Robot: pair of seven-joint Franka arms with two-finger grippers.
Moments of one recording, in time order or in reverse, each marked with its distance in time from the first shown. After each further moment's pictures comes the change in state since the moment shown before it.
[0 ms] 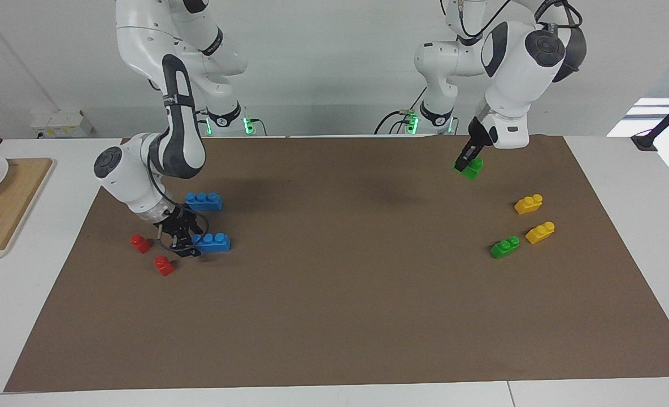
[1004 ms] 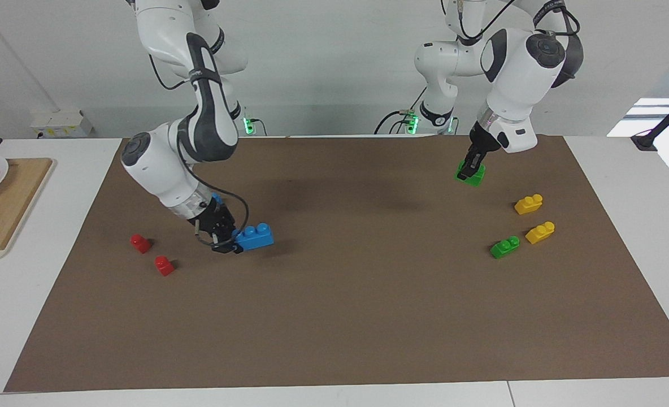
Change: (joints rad) left arm 0.003 0.001 0.005 -0.038 -0.003 0.099 -0.204; right arm 0.227 -0.005 0.015 0.237 0.104 -0.107 0.199
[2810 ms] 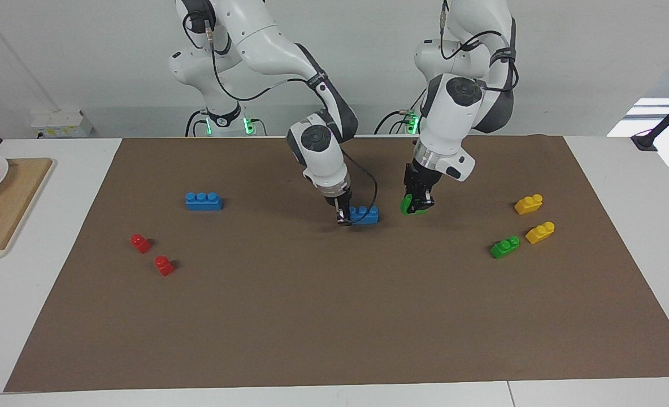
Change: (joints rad) left arm -0.229 0.196 -0.018 -0.028 -0.009 0.367 -0.798; right arm 0.487 0.173 -0.002 -0.033 -0.159 0.224 0.696
